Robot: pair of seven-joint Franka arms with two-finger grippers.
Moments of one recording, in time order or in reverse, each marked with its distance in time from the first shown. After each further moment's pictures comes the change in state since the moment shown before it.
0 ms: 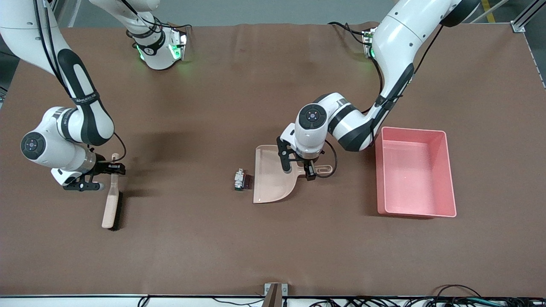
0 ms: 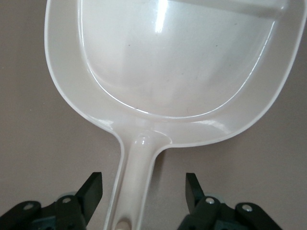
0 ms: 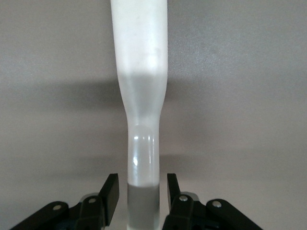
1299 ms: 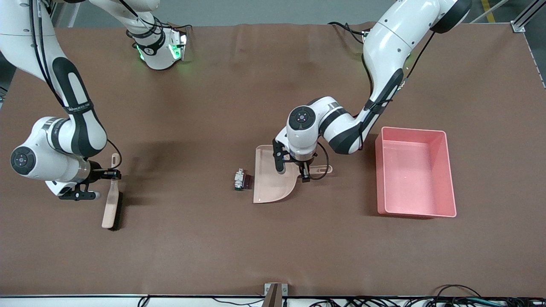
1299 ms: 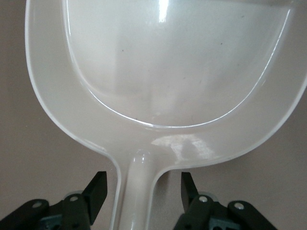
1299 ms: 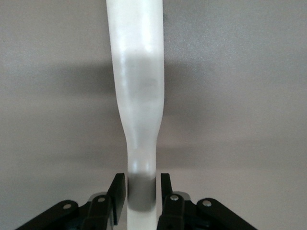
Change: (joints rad) left arm -0.059 0.052 0.035 0.047 0.065 -0.003 0.001; right arm -0.002 0.065 -0.001 0.155 0.001 -0.151 0.000
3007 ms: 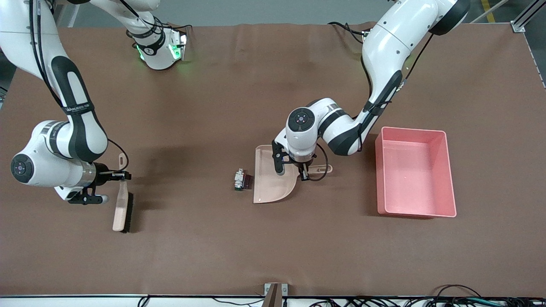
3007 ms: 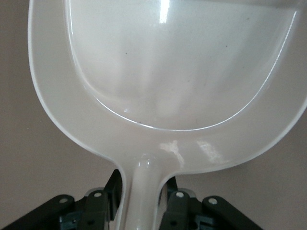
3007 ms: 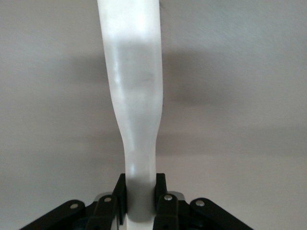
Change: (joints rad) left arm -0.002 0.016 0.003 0.020 0.000 -0.002 0.000; right arm 0.050 0.003 0.035 0.106 0.111 -0.153 0.054
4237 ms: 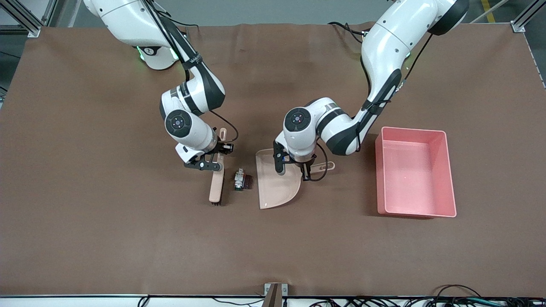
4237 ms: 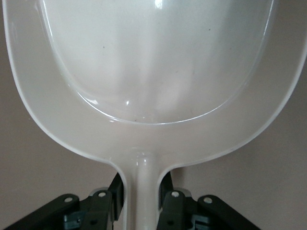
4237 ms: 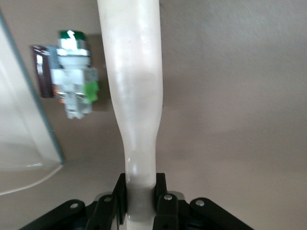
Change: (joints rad) left arm -0.008 0.003 0.002 0.019 0.045 -0.065 0.016; right arm 0.573 -0.081 0.006 -0.214 0.058 0.247 0.610
